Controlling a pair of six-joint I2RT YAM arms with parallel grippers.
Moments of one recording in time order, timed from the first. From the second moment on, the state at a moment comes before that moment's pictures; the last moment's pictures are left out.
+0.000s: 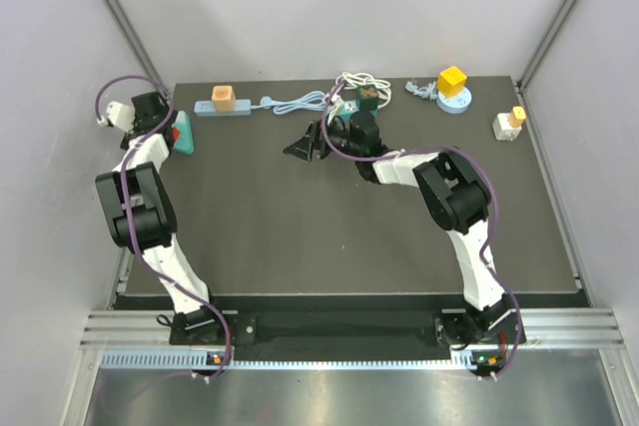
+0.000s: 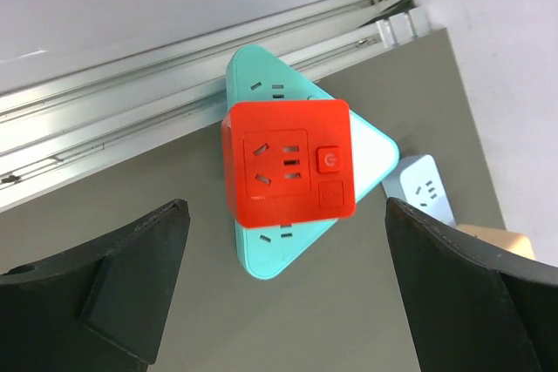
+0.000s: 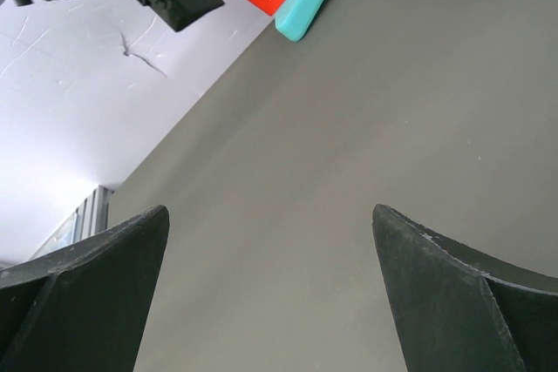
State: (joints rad) left arm 0.30 1.89 1.37 -0.06 -0.38 -0.89; right arm 0.59 2.22 1.43 0.74 -0.63 0.61
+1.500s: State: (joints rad) left arm 0.35 1.89 1.37 -0.24 -0.16 -0.86; right arm 0.64 2.41 1.66 0.62 -0.67 0.65
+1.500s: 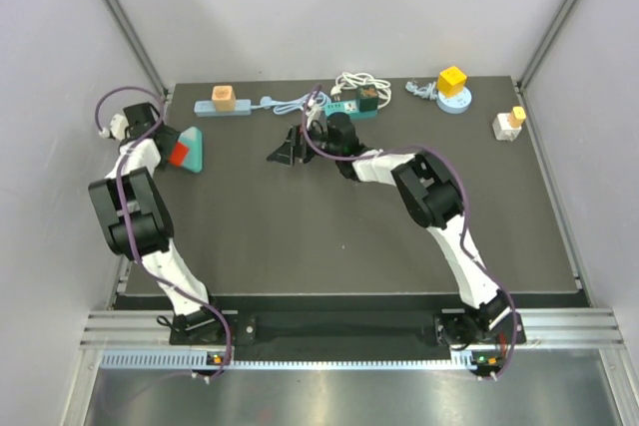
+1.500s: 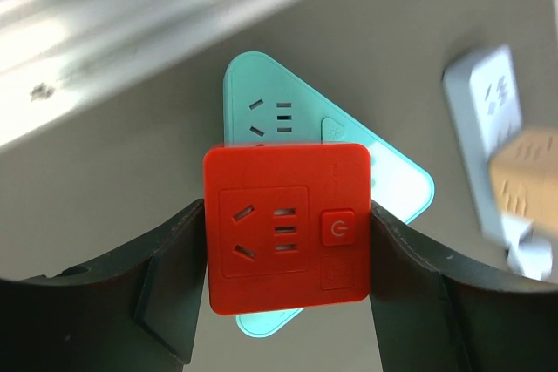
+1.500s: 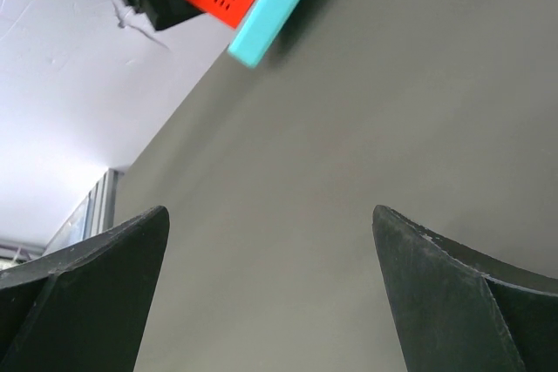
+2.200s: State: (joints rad) left arm 0.34 1.14 0.73 -0.30 -0.01 -0.78; right arm 0.81 2.69 2.13 0.51 -0.62 0.85
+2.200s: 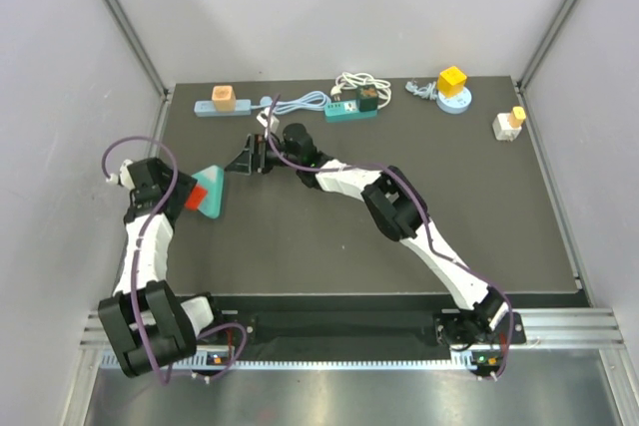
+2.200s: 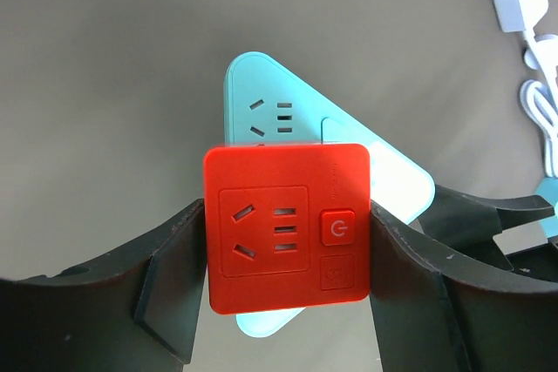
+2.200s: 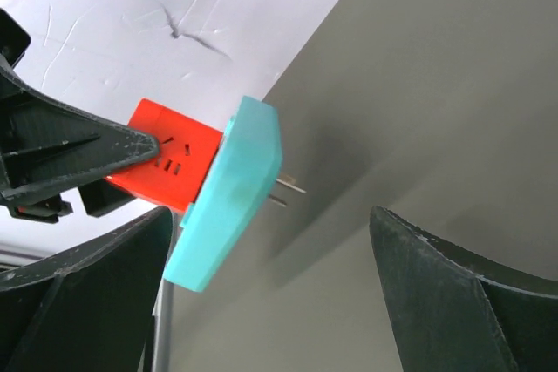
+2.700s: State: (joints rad) left arm 0.34 1.15 0.65 -0.19 0.03 -0.76; right arm 0.86 2.71 2.14 0.51 -0.61 0.93
